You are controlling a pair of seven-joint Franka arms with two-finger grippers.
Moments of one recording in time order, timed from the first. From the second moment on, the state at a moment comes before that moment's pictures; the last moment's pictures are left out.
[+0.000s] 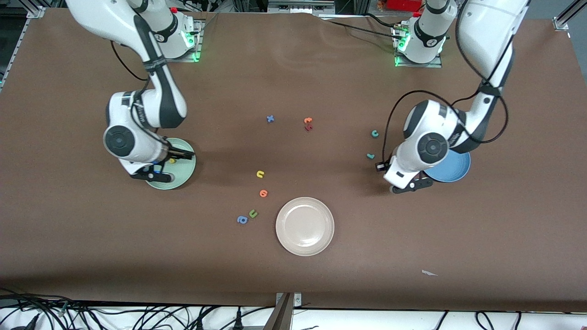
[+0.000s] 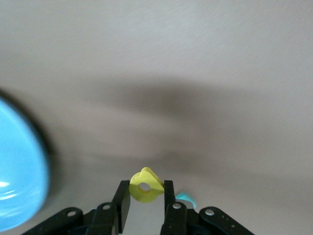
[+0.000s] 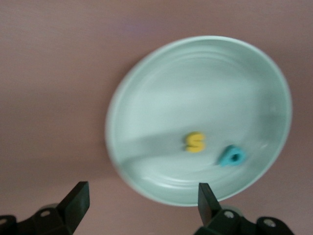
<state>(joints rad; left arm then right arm) -0.09 0.46 -0.21 -1.87 0.05 2.08 -0.51 0.55 0.43 -0.29 -1.93 0.14 2.10 0.35</state>
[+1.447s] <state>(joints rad) 0.18 0.44 -0.33 -1.90 0.09 1.88 -0.21 0.67 0.80 -0.09 -1.49 0.14 2.27 0.75</state>
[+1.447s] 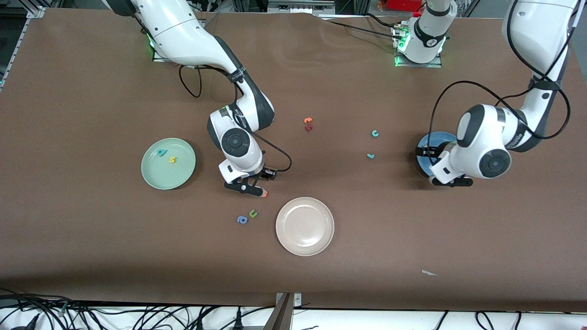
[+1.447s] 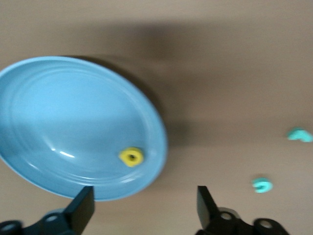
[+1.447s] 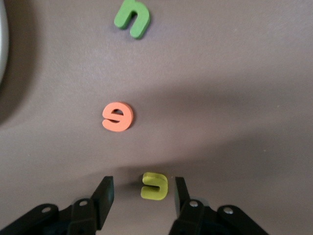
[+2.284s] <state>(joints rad) 0.06 0.49 -0.45 -2.05 0.05 2.36 -0.70 0.67 0.82 -0.09 -1.49 0.14 2.27 0.75</state>
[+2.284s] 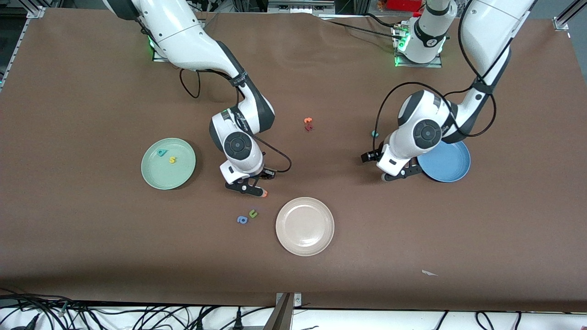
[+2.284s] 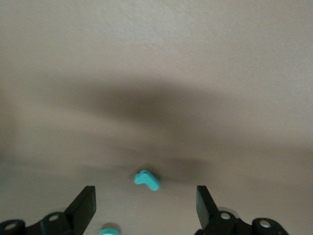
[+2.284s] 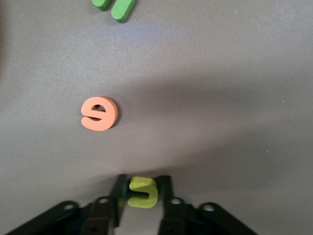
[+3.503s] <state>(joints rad) 0.05 0.52 -0.45 -2.15 0.26 2.52 -0.82 0.60 0.53 -0.43 -1.89 0.21 2.11 -0.01</state>
